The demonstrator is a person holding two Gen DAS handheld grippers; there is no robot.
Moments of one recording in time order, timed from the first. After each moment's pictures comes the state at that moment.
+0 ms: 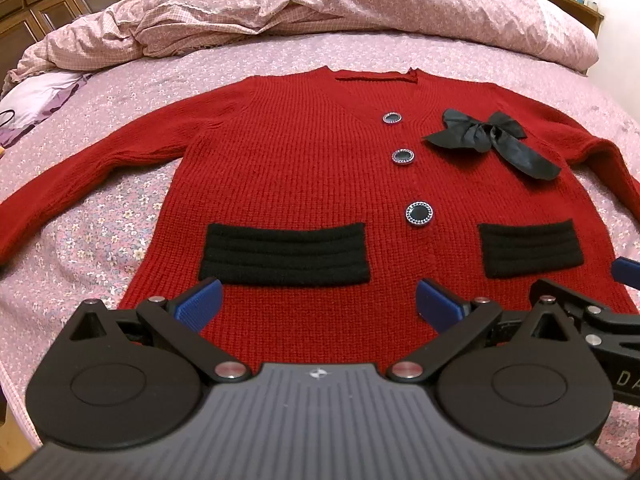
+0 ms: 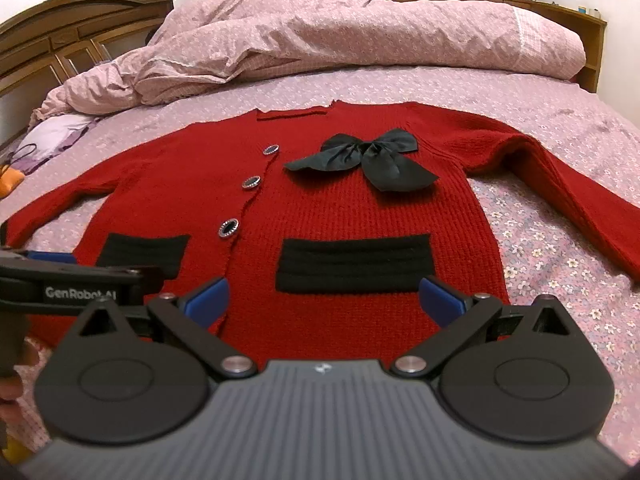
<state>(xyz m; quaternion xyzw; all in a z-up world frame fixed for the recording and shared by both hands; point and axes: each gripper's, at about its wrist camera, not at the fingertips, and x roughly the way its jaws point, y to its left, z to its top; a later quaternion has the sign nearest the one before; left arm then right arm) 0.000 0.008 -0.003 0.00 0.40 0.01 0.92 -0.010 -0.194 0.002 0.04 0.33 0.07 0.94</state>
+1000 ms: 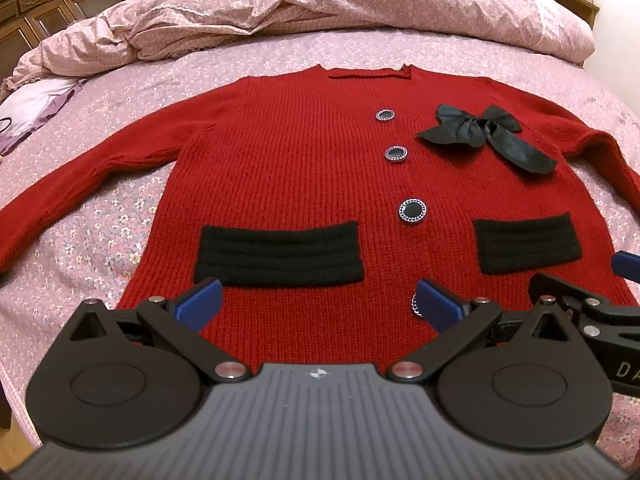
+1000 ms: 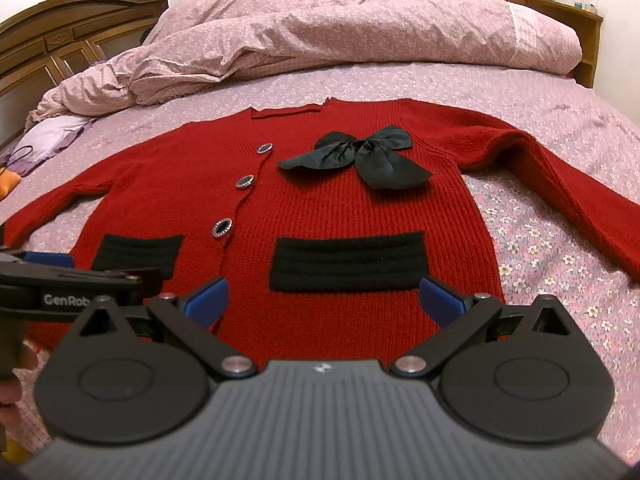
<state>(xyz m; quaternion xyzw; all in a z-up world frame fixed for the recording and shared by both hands) 0.002 -0.001 -0.001 0.02 0.40 0.01 0.91 -0.008 -0.198 0.000 0.04 0.33 0.06 0.94</state>
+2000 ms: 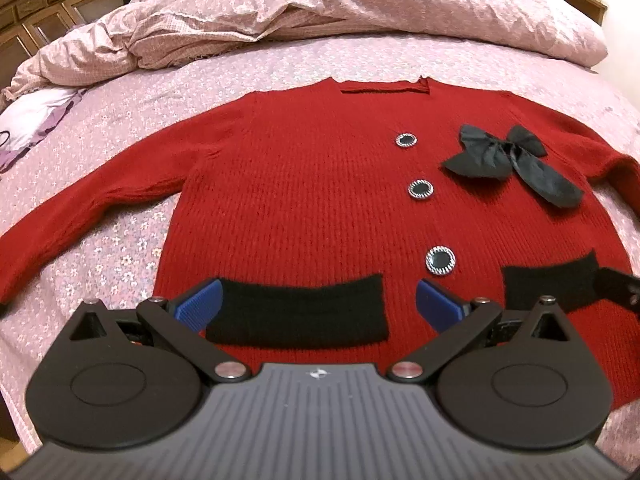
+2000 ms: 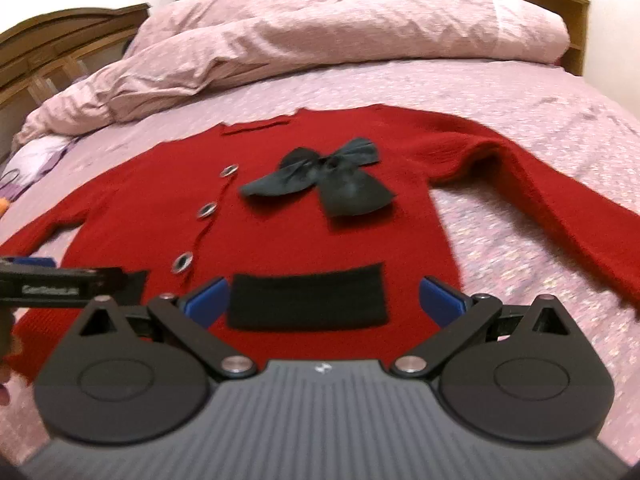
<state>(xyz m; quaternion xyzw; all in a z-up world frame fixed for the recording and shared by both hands) 0.052 0.010 0.009 0.02 0.41 0.02 0.91 0.022 -0.234 0.007 0.07 0.34 0.04 0.94</state>
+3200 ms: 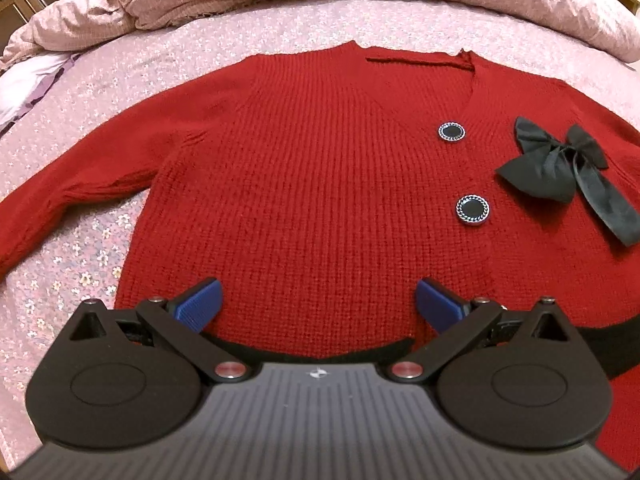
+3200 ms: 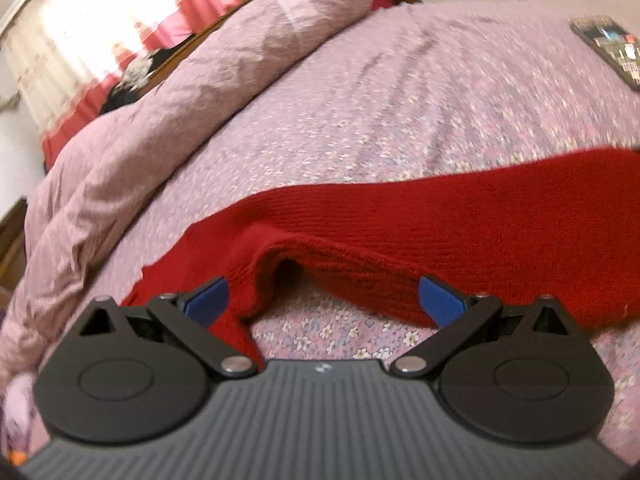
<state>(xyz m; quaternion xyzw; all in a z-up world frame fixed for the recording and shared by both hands) 0.128 0.018 -0.029 0.01 0.46 0.04 0.89 0.093 -0.393 -0.020 0.35 0.28 -0.13 0.88</state>
